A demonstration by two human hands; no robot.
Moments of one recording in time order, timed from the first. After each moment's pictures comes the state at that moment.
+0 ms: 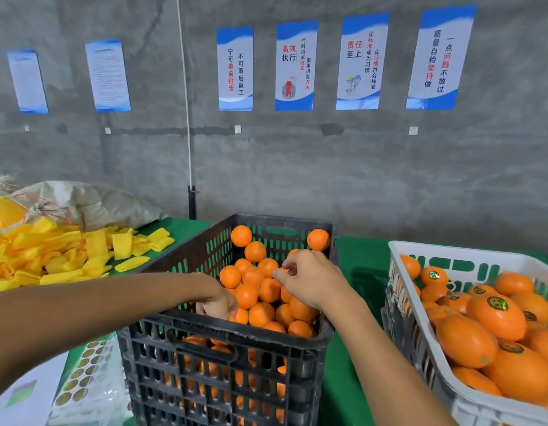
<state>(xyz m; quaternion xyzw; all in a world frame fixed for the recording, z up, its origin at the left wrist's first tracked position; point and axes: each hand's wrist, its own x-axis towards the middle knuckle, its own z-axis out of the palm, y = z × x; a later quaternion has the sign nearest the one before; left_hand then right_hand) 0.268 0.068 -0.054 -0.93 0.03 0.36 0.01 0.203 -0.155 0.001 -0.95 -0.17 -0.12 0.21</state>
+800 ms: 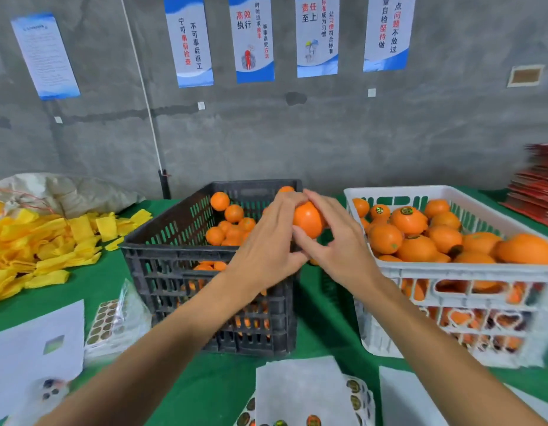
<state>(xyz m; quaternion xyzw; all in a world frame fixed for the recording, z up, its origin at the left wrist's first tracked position) 0.058 -0.071 -0.008 -0.81 0.39 -0.35 -0.27 0.048 -0.233 -0.021 -0.78 -0.27 -0.38 0.42</state>
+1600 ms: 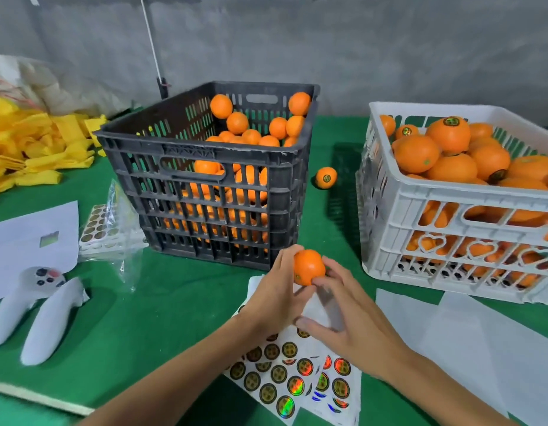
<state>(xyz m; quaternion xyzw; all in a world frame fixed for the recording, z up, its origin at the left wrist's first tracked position) 0.008 -0.083 -0.244 -0.89 0.19 -0.07 -0.41 -0.047 -0.269 -0.217 -0.93 -0.22 -0.06 0.30</state>
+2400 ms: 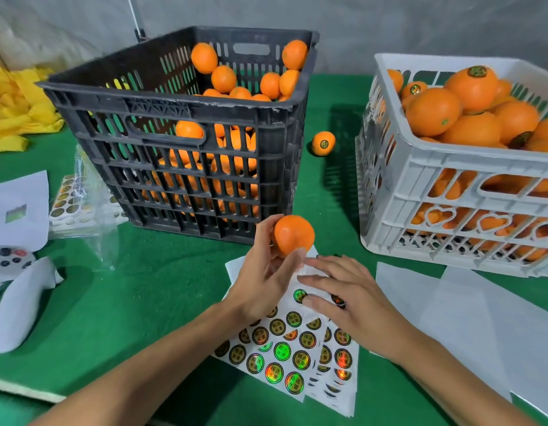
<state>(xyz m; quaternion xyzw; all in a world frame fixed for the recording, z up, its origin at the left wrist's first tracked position) -0.006 -0.074 -0.243 -0.75 0.15 -0.02 -0.64 -0.037 -0.284 -0.232 -0.92 -0.28 -0.02 0.27</state>
